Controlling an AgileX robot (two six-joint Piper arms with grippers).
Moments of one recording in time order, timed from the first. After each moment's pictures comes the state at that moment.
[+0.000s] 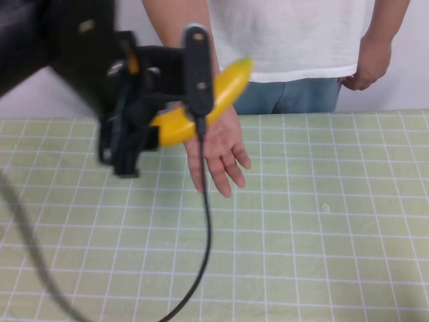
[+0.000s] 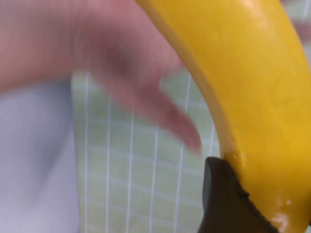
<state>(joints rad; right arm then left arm) -0.09 -0.03 0.03 -0.11 0.32 0.12 -0.69 1.56 -1.56 0.21 1.21 0.97</state>
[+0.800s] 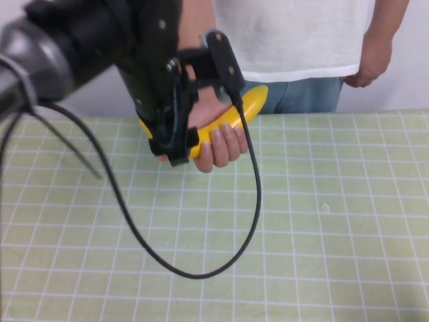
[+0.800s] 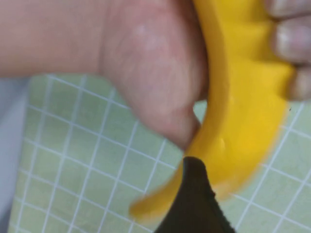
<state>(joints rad) -0.09 -0.03 0.03 -0.12 0.32 0.12 -0.66 1.81 -1.74 0.15 1.23 0.75</state>
